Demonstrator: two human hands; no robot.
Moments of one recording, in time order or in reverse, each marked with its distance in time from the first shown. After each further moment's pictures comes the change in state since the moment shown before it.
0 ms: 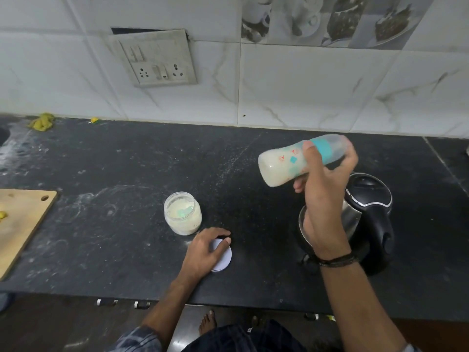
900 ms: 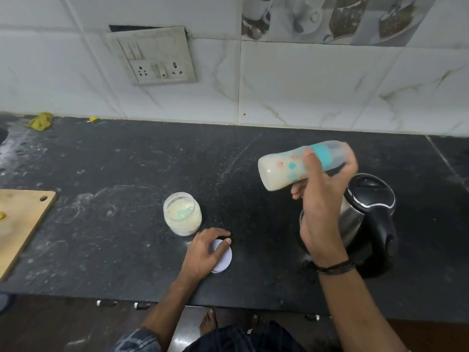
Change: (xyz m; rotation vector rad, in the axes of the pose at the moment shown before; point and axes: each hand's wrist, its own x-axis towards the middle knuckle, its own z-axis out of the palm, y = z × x) left_hand 0.001 -0.003 0.001 0.012 -0.001 0.010; right_hand -0.003 0.010 -0.002 0.009 0.017 -0.007
